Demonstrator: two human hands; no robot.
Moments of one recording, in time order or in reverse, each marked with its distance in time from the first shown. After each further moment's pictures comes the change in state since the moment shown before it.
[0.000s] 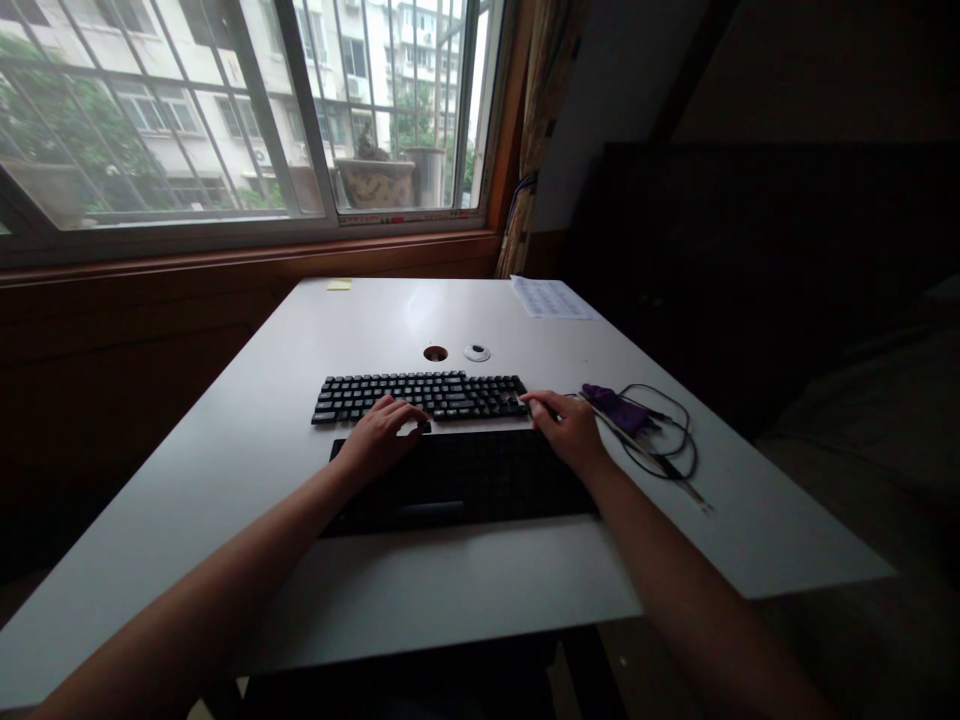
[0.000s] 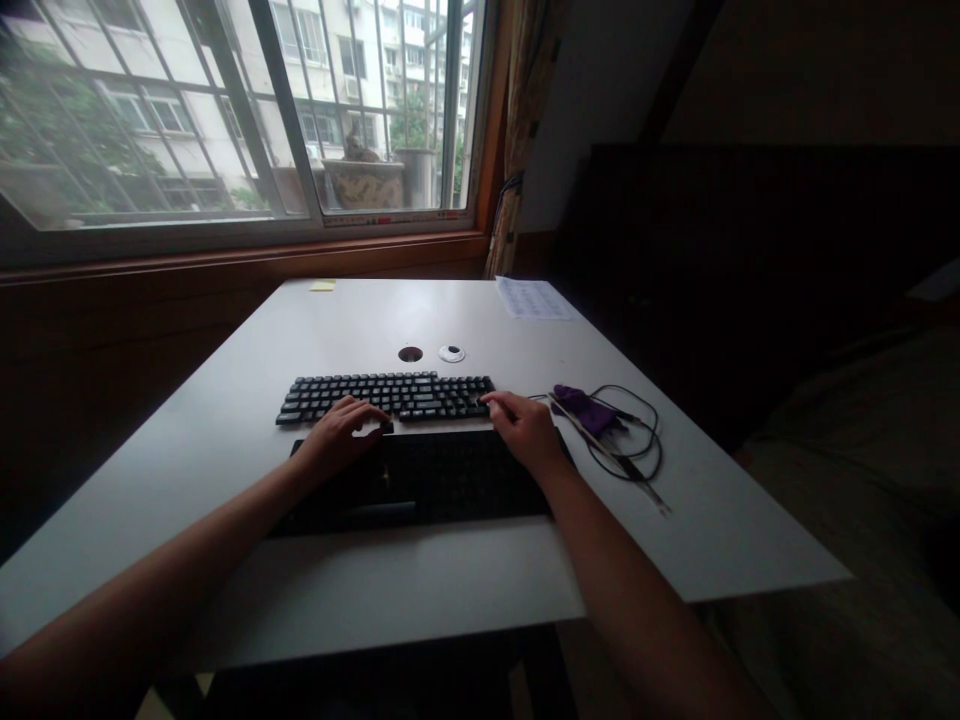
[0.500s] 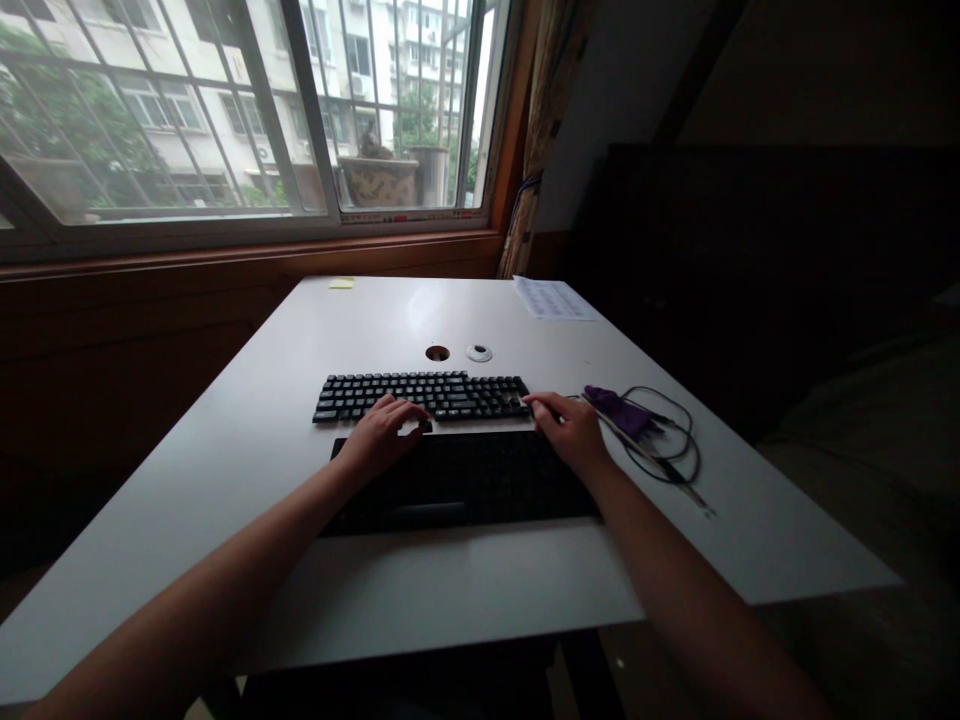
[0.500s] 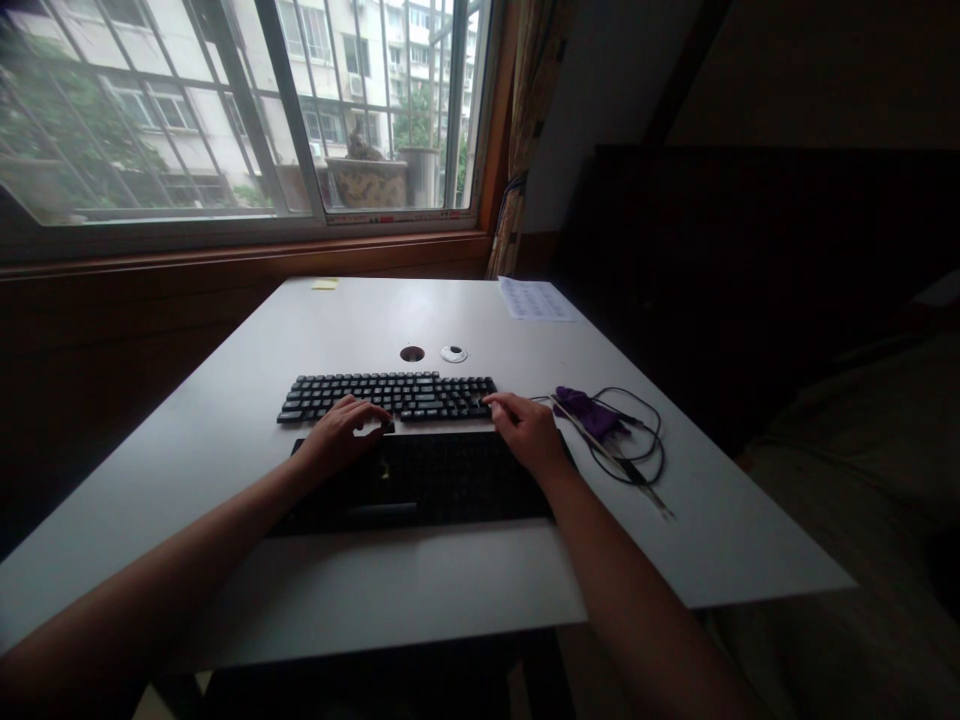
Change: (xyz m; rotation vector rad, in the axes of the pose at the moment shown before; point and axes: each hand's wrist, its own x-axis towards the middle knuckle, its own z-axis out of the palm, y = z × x) left_hand 0.000 -0.001 0.002 -0.014 0.002 -0.029; right_hand 0.000 0.000 -0.001 -0.015 -0.009 -0.001
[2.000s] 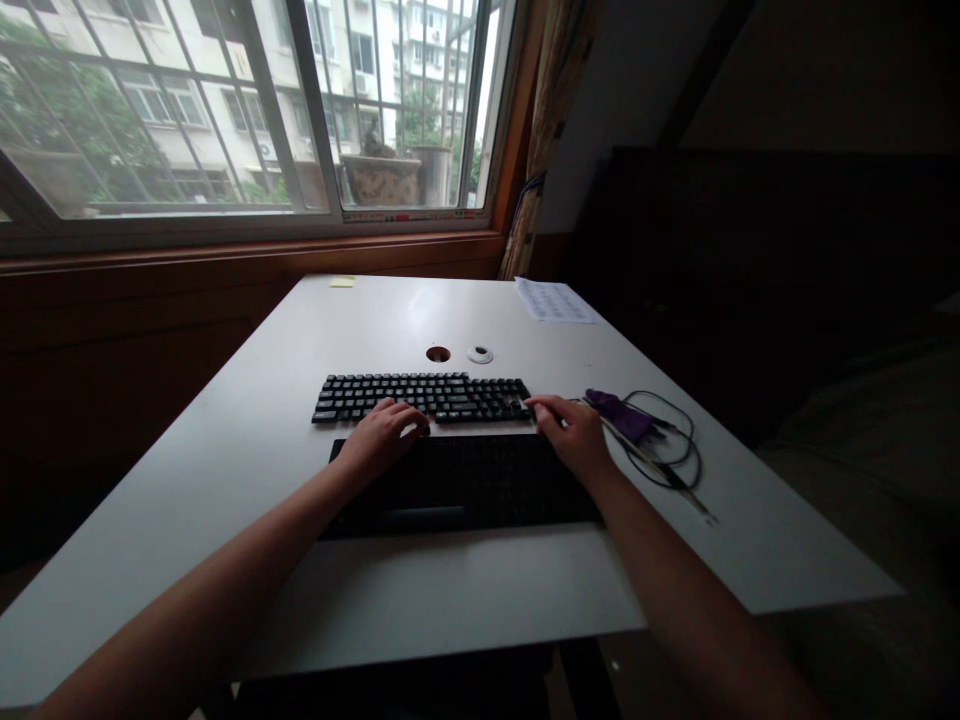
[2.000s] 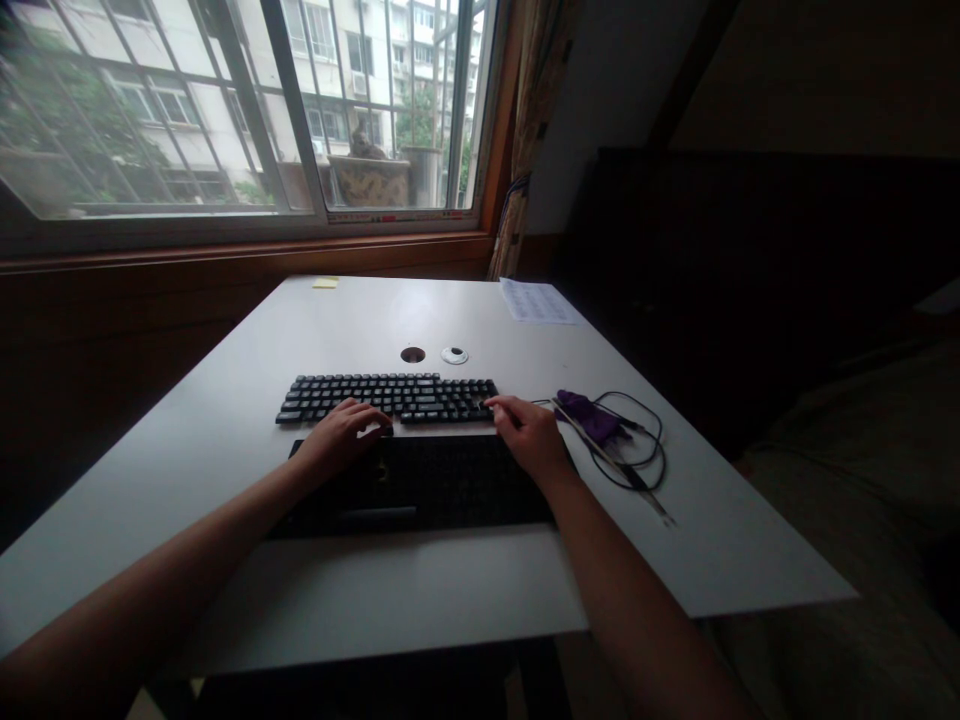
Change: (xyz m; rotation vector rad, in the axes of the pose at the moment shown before) left_hand 0.002 0.002 -0.002 0.034 -0.119 -0.089; right_hand 0.000 -0.001 -0.001 0.002 -0.003 0.010
